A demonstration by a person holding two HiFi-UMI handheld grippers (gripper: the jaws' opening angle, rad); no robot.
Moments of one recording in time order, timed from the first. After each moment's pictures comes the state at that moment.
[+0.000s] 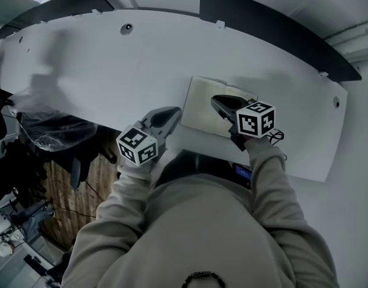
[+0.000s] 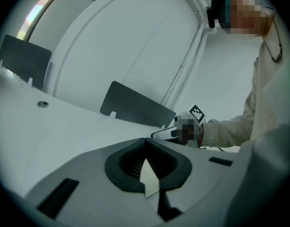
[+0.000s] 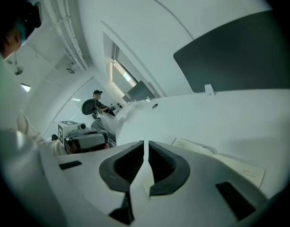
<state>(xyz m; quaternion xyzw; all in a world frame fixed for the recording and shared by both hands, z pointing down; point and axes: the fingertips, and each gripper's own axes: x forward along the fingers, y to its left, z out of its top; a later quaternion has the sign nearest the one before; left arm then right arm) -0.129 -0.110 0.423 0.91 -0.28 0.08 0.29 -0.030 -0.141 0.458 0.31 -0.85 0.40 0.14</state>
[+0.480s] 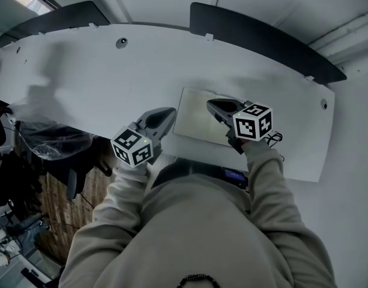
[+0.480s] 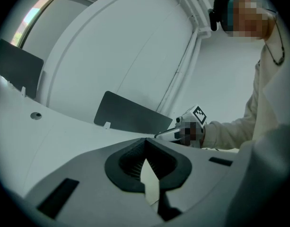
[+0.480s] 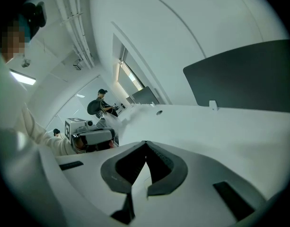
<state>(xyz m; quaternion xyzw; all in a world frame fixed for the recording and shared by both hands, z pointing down) -0.118 -0.122 0.385 0.93 -0.27 0.06 0.26 -0.022 -0.141 0.411 0.30 -0.87 0.36 0.15</state>
